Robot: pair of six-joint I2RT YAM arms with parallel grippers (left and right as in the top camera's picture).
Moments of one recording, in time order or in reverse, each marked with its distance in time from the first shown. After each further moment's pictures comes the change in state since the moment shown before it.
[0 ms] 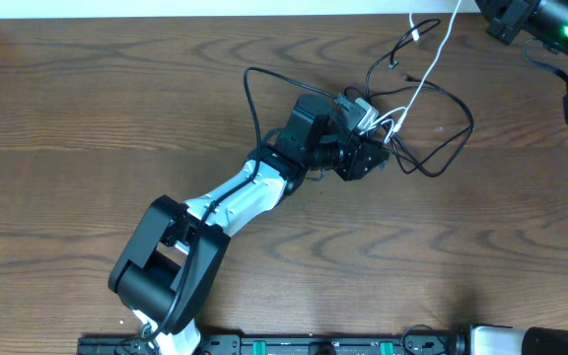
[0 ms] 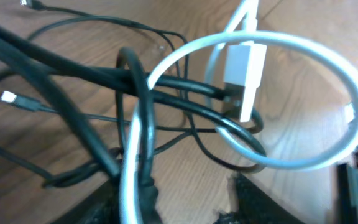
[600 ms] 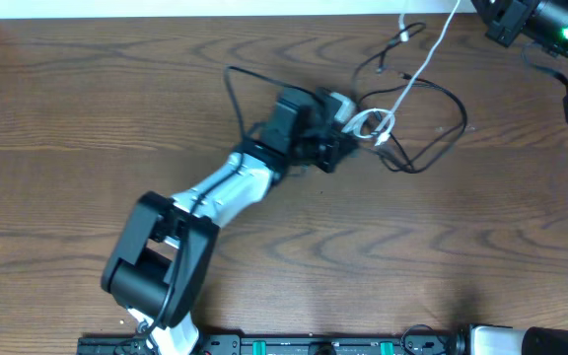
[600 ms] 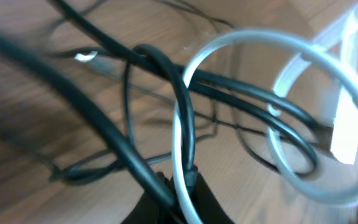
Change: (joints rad) left arm 0.106 0.000 0.000 -0.138 -0.047 0.002; right arm -0.003 0.000 0.000 -0.062 0.000 -0.011
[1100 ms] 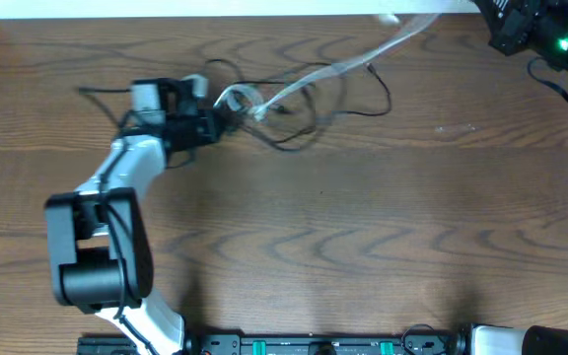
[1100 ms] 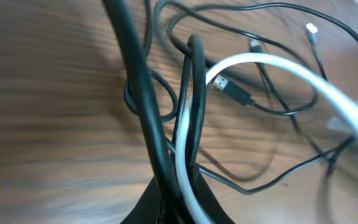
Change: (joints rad) left arm 0.586 -0.002 0.000 -0.251 -0.001 0.000; right arm -0.038 0.000 0.000 -0.284 0.226 -0.187
